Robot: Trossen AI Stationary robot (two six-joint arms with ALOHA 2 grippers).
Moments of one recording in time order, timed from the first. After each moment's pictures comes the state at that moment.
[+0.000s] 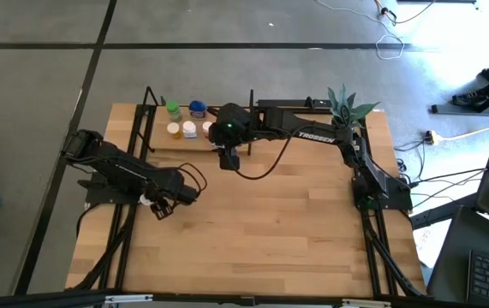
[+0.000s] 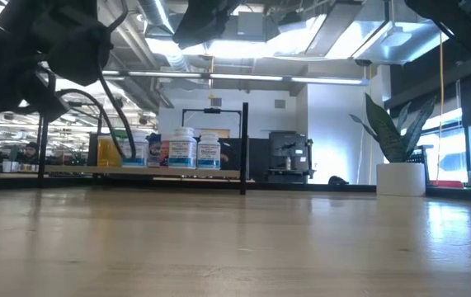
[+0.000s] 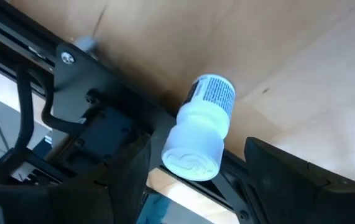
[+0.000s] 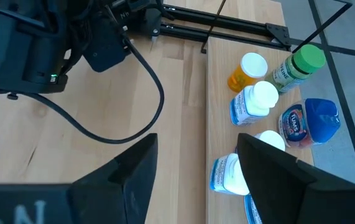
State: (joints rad) left arm -0.23 1.49 0.81 -1.41 0.07 -0.84; right arm -0.12 2.18 2.36 -0.93 0.03 -0.24
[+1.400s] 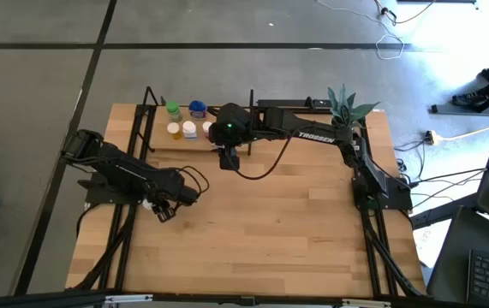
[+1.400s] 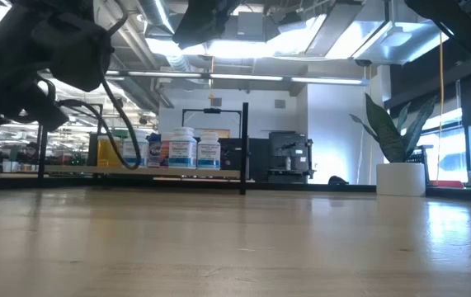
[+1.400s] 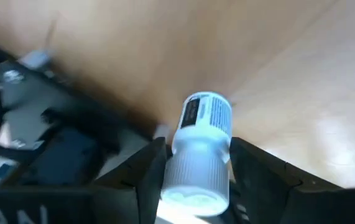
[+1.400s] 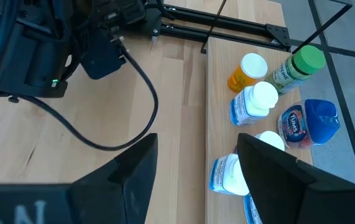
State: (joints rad) left arm -0.23 1.49 0.76 -1.28 0.12 -0.84; right arm -0.12 2.18 2.36 -0.93 0.03 -0.24
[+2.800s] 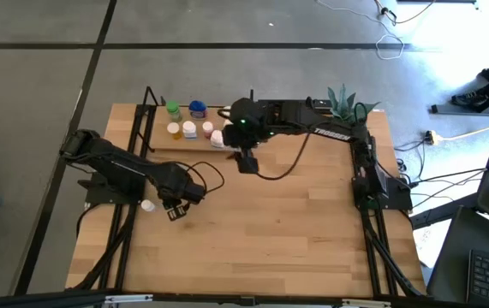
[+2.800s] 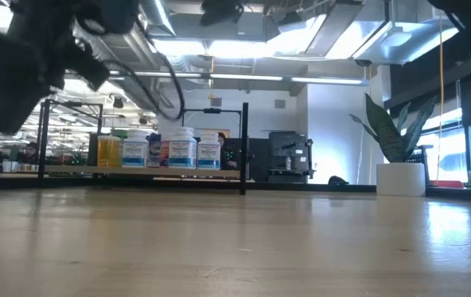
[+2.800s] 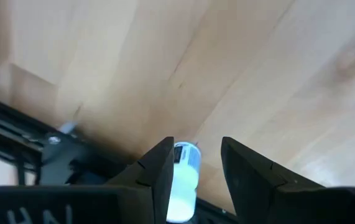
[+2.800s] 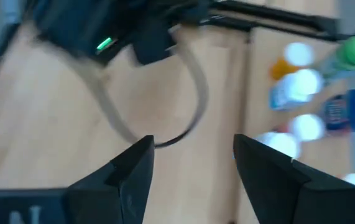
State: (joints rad) left arm -0.23 1.47 0.98 -1.32 -0.01 -0.75; right arm -0.11 2.07 2.36 -1.11 -0.14 -0.27
